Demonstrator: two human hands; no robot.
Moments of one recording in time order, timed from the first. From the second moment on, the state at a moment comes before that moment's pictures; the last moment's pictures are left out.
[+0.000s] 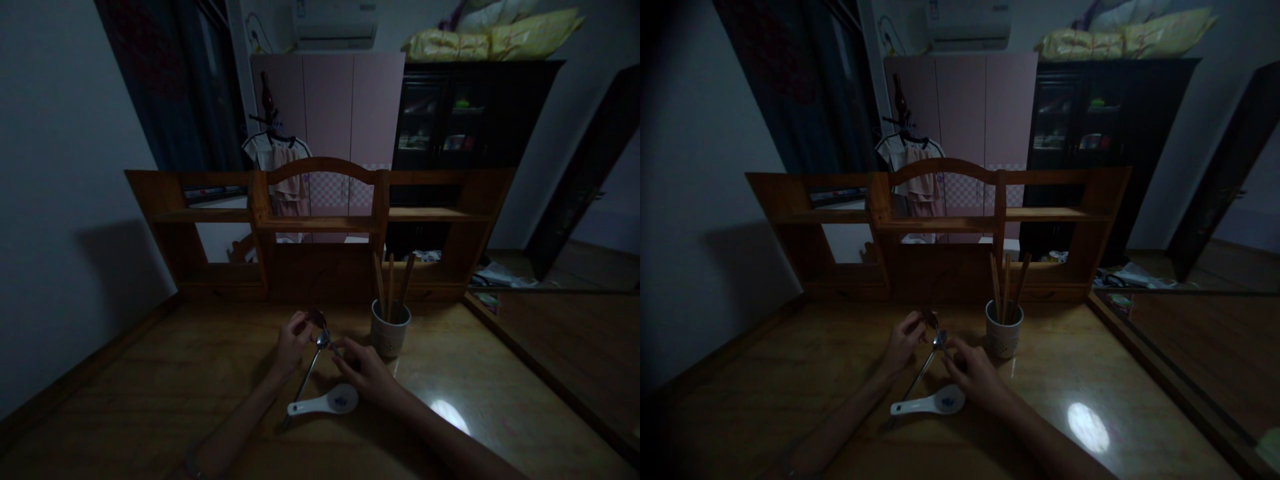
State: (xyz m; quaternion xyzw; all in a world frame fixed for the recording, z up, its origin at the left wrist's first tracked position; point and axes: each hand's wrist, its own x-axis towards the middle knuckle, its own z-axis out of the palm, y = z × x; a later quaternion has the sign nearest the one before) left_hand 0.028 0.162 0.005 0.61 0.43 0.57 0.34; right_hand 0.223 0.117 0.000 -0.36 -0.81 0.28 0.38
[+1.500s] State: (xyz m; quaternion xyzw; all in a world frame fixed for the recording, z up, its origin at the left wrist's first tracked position) left_hand 0.024 0.163 0.001 0.56 0.50 0.58 0.32; right_hand 0.222 0.114 0.005 -0.37 -0.81 0.27 0.36
